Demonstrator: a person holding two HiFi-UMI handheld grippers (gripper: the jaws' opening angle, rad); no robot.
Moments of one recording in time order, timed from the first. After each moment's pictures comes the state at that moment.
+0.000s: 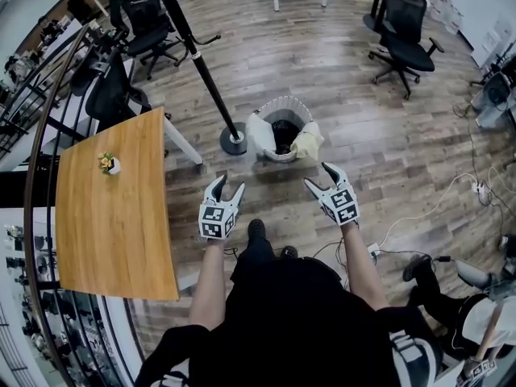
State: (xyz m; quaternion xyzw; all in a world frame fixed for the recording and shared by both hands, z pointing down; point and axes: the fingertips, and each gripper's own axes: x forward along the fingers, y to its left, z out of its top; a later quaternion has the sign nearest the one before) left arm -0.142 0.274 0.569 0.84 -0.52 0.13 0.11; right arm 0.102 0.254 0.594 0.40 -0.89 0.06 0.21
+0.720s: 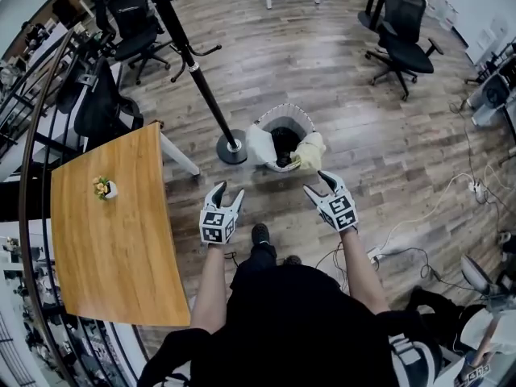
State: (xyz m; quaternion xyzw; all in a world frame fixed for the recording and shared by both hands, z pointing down) left arm -0.187 0.186 0.599 0.84 -0.50 0.14 0.15; right arm 0.053 0.183 0.613 0.40 -0.88 0.09 0.24
